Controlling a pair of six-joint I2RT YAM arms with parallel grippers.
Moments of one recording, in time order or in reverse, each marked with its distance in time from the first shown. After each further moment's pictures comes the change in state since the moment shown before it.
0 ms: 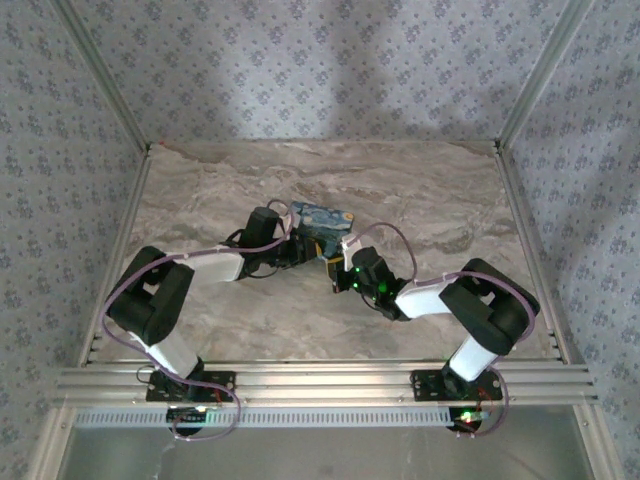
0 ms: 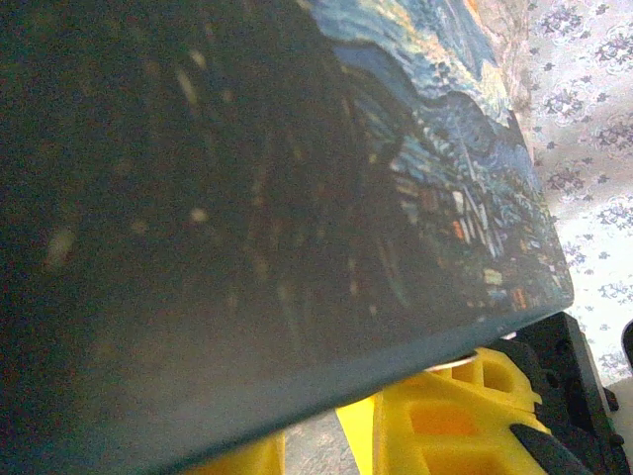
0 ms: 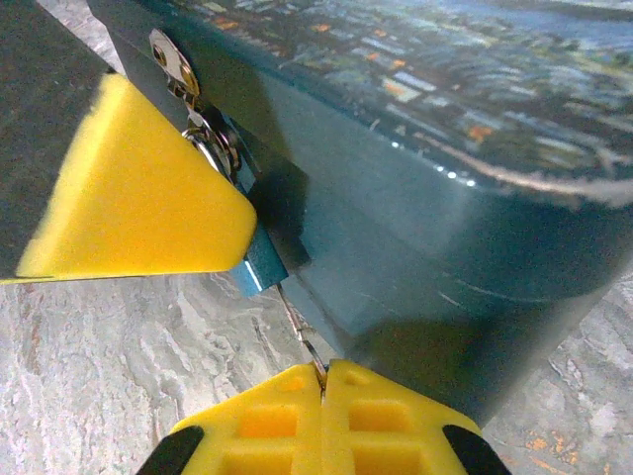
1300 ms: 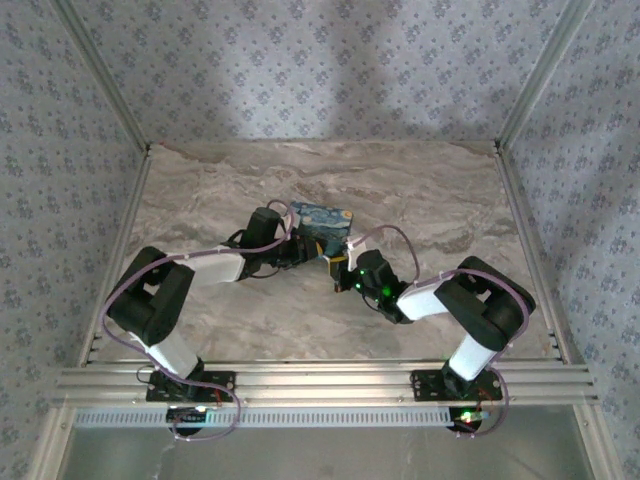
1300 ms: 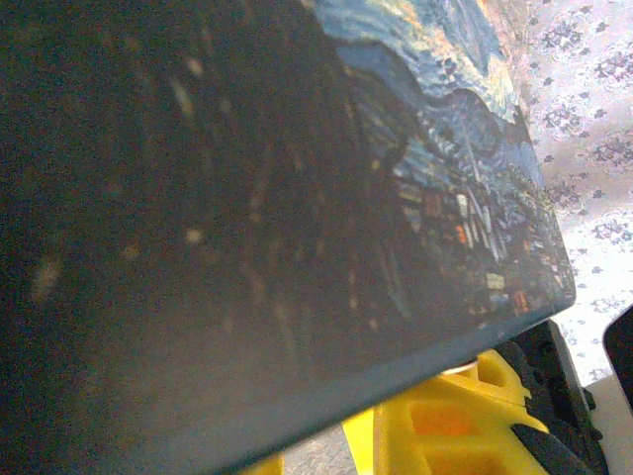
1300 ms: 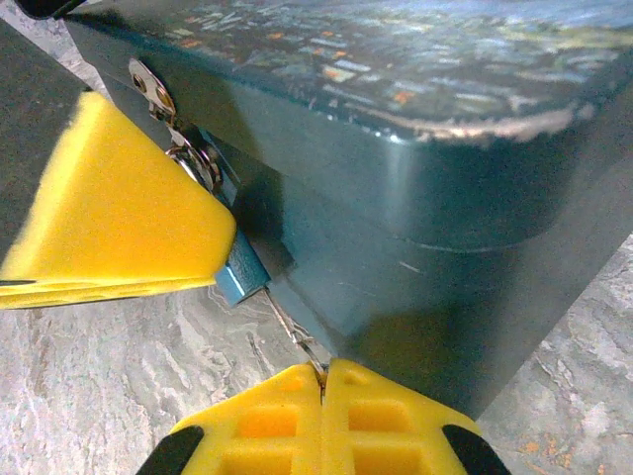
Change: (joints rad) left arm -0.011 -0.001 0.000 0.007 -0.017 -0.046; right arm -0.017 0.029 -0.046 0.129 -0.005 0.050
